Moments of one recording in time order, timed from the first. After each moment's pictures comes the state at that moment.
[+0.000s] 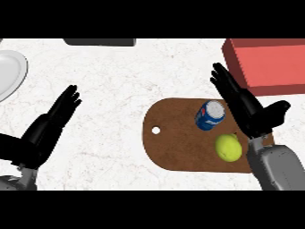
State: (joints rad) left arm -0.08 0.48 -0.29 -1.67 0.37 0.13 0.07; right arm -0.30 -0.19 0.14 -1.51 -0.17 0.07 0.10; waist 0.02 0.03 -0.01
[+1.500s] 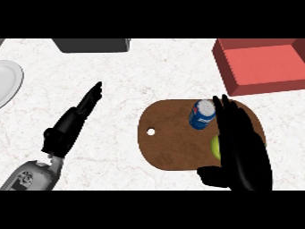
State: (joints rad) left arm -0.21 0.40 -0.39 -1.55 0.18 0.14 0.05; right arm -0.20 -0.26 0.58 -2.00 0.97 0.17 1.03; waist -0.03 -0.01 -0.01
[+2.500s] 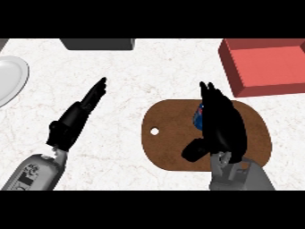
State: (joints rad) left arm -0.25 0.34 -0.34 -1.51 0.14 0.07 0.05; right arm -0.35 -0.01 0.39 -1.80 0.95 0.33 1.06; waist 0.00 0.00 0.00
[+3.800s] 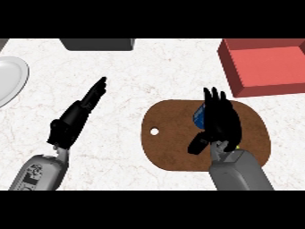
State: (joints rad) left arm -0.22 0.22 -0.21 -1.51 0.00 -0.05 0.07; right arm -0.32 -0.01 0.32 -1.60 0.98 0.28 0.96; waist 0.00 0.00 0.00
